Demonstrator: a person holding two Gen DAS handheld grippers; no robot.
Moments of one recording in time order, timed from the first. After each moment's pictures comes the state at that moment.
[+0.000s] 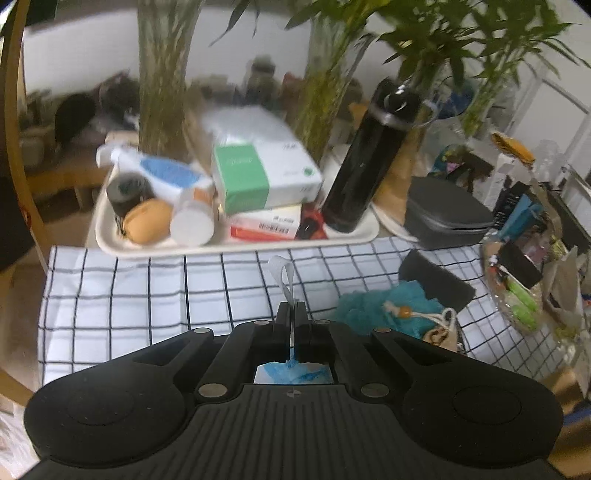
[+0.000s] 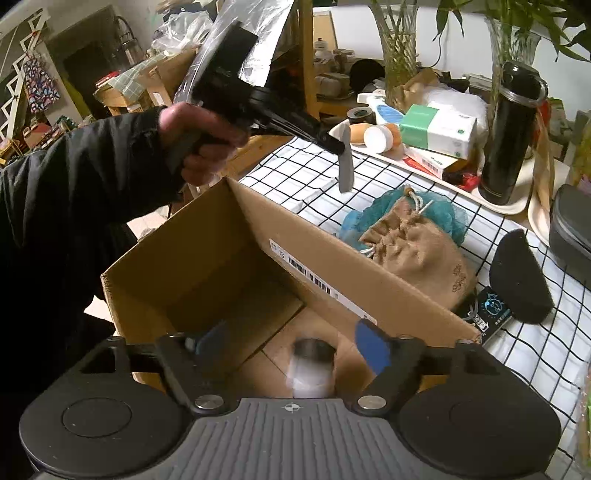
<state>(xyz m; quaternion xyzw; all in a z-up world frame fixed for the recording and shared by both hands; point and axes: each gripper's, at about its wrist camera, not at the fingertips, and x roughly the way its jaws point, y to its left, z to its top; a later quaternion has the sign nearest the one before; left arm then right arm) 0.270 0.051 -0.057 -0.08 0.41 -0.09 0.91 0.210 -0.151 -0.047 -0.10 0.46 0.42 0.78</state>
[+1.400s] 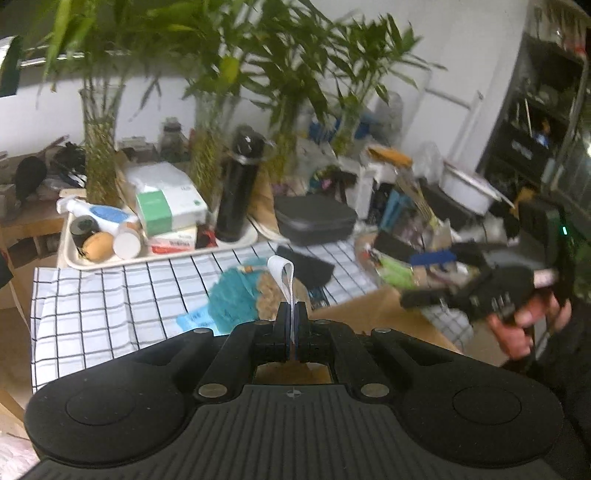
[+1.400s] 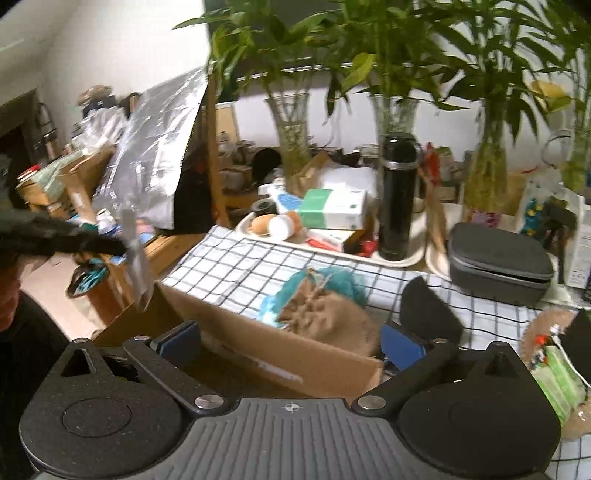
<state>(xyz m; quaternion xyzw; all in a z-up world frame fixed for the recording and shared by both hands) 0.107 0.018 0.010 -0.06 0.33 -0.22 0.92 0.194 -0.183 -0.010 -0.03 0.34 0.26 0.90</state>
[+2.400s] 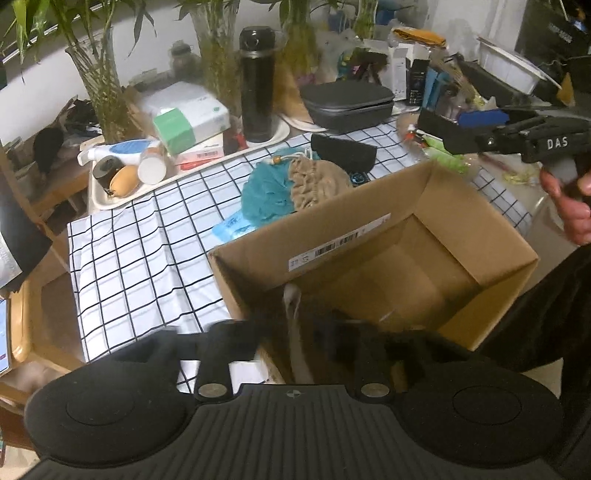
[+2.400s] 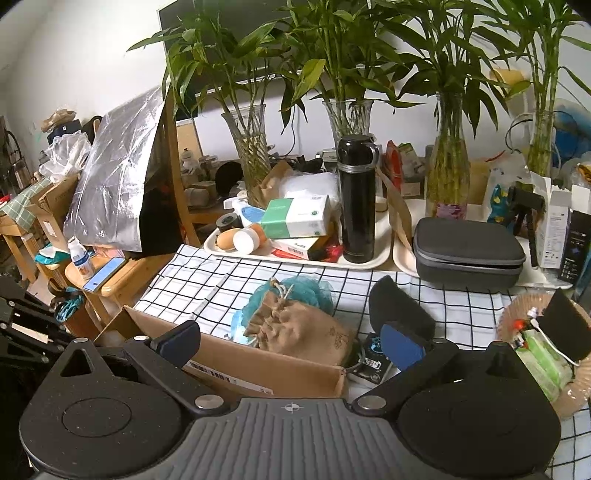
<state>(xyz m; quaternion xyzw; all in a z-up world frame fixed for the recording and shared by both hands) 0.106 -0.009 -0.018 0.07 0.47 -0.16 0.87 0.201 -0.197 -0.009 0.00 0.34 0.22 0.91</state>
